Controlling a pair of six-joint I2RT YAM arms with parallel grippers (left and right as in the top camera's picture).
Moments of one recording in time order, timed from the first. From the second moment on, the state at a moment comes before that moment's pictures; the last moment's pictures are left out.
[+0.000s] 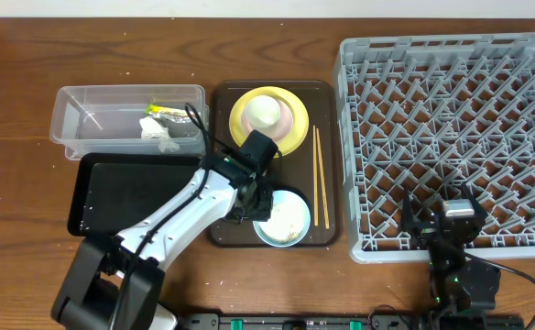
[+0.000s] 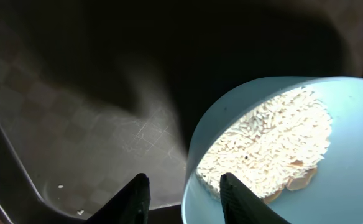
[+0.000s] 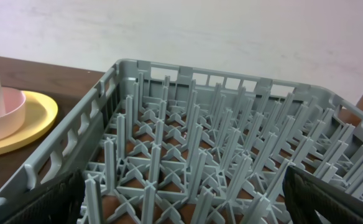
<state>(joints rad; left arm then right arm) -0.57 1.61 0.99 -0.83 0.12 -0.48 -0.01 0.01 0.01 -0.07 -0.06 -0.12</state>
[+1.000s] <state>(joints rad) -0.57 1.63 0.95 -0.81 0.12 -0.49 -0.01 0.01 0.01 -0.07 -0.06 -0.12</state>
